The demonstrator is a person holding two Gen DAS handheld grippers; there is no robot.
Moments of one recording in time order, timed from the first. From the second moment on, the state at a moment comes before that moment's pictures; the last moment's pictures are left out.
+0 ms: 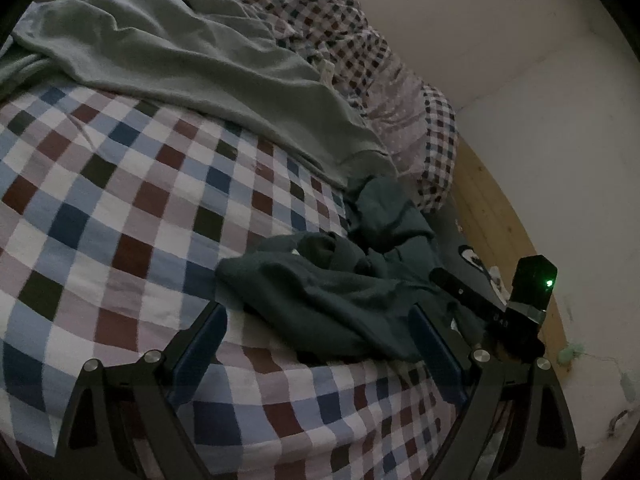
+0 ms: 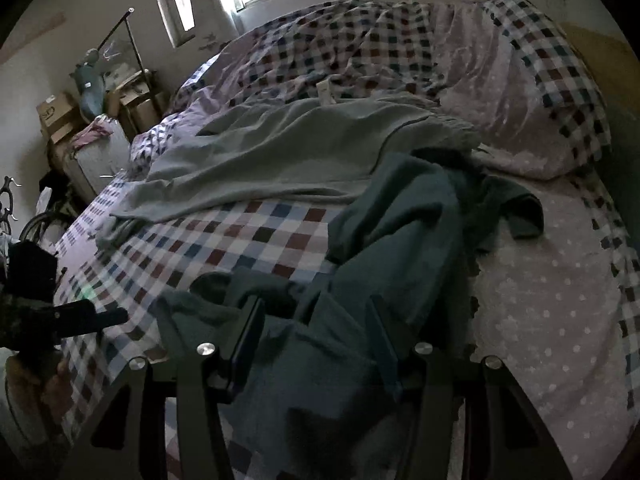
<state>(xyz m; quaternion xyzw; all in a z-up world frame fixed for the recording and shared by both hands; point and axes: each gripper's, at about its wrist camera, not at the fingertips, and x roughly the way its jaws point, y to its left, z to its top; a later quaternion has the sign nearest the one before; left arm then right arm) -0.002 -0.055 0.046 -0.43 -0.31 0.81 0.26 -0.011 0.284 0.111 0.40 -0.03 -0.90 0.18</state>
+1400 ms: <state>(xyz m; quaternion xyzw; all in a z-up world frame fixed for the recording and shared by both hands) -0.061 -0.030 0.020 -0.48 -0.32 0.79 0.18 0.007 0.354 0.139 0.34 -0.11 -0.92 0.15</state>
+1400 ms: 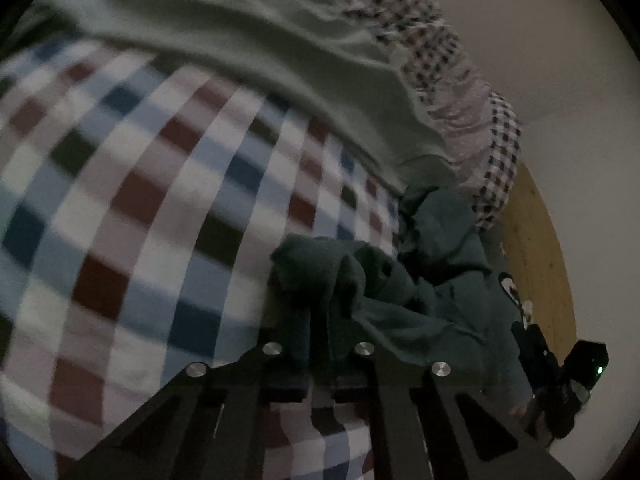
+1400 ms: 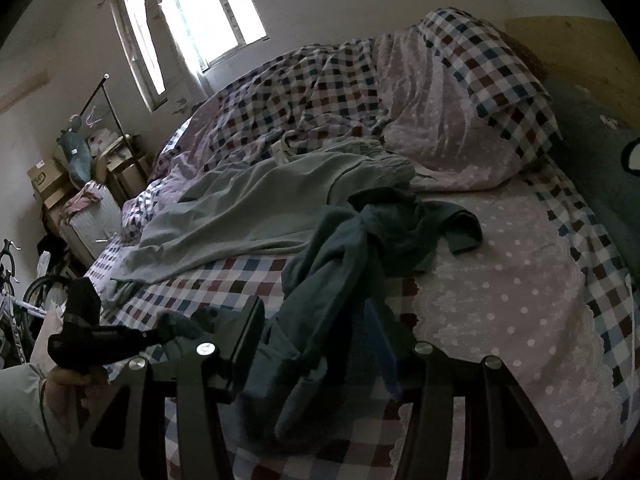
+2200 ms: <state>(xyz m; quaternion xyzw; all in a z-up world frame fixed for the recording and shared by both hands) -0.149 -0.124 0.147 -0.33 -0.26 0.90 0.11 -0.005 0.382 0.127 0.34 -0.16 -0.92 0.11</state>
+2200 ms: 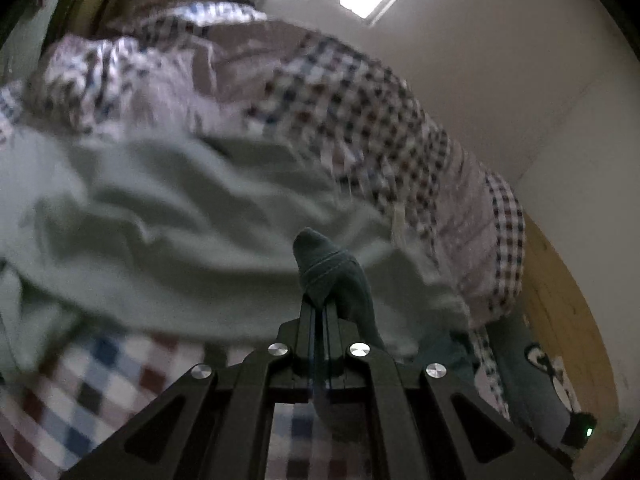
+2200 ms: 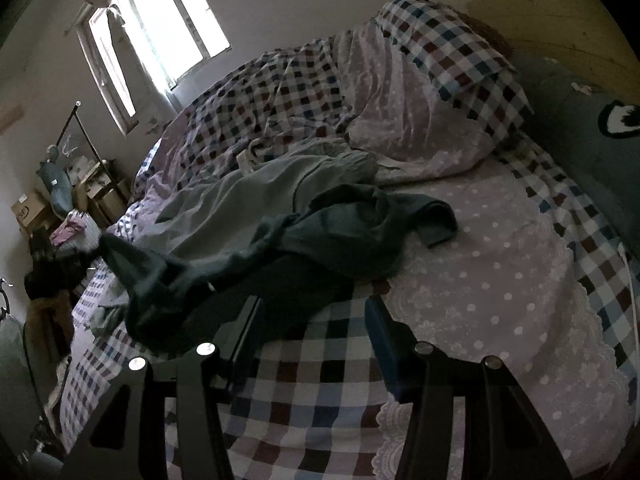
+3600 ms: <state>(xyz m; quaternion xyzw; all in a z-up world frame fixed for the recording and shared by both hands) -0.111 0.048 0.086 -0.37 0.12 0.91 0.12 -0.012 0.383 0.111 0.36 -0.18 -0.91 0.11</state>
